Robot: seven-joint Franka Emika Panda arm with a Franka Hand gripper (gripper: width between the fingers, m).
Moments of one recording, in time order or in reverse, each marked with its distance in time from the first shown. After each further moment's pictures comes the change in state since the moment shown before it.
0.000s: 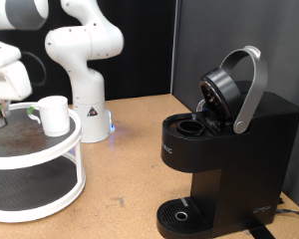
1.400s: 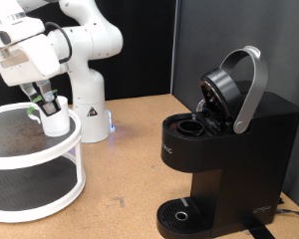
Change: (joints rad) arm 0.085 -0.020 0.137 0.043 0.416 0.006 0.484
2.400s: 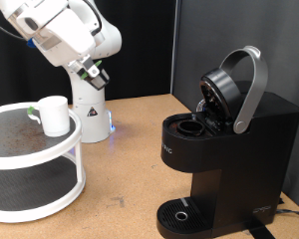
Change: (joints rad) arm 0.113 0.037 0.025 0.128 0.331 -0.205 0.188
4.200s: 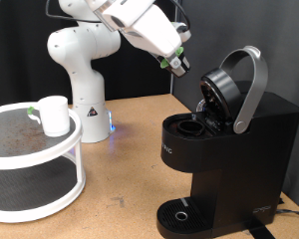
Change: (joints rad) arm 0.098 0.130 0.205 0.105 0.204 0.046 0.429
